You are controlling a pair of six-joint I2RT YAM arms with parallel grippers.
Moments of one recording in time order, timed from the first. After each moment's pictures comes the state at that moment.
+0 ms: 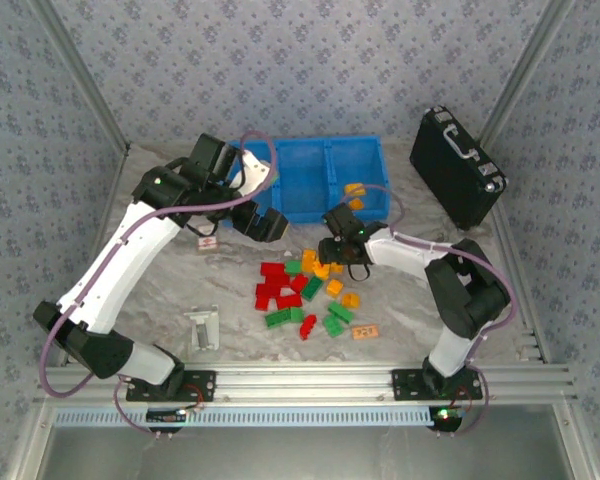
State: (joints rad) left arm -0.60 1.44 1.72 -1.19 0.28 0.01; right arm 0.63 1.72 1.04 -0.42 0.11 0.53
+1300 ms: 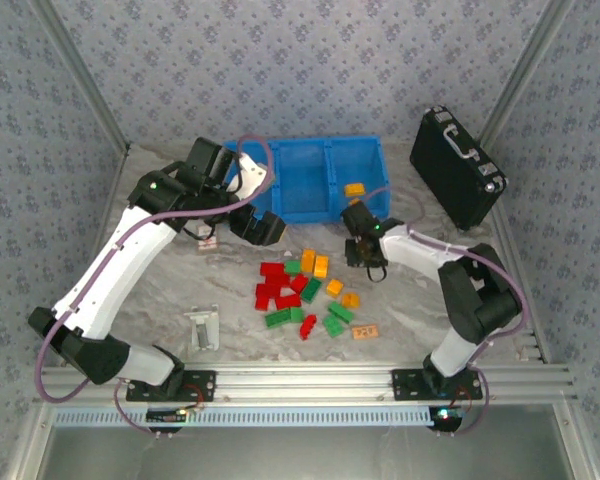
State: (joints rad) left arm -0.60 1.41 1.68 -1.18 0.28 0.01; right arm 0.51 1.65 1.03 -0.58 0.17 0.50
